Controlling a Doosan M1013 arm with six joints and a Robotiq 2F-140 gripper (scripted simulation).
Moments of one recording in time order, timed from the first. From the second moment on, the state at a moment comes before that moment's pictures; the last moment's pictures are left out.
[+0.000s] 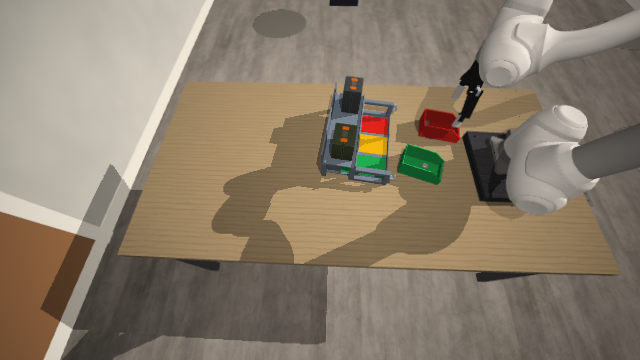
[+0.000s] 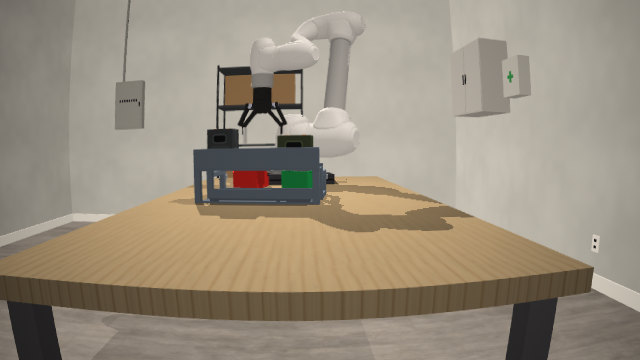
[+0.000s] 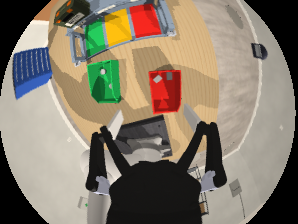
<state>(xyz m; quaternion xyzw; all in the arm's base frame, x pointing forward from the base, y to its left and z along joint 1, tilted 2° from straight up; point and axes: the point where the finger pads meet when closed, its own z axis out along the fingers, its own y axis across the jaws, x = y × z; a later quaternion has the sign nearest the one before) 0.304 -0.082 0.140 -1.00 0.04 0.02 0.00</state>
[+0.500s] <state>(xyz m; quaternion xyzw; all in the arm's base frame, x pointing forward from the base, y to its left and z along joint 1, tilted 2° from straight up) 0.304 -0.082 0.140 -1.00 0.04 0.02 0.00</state>
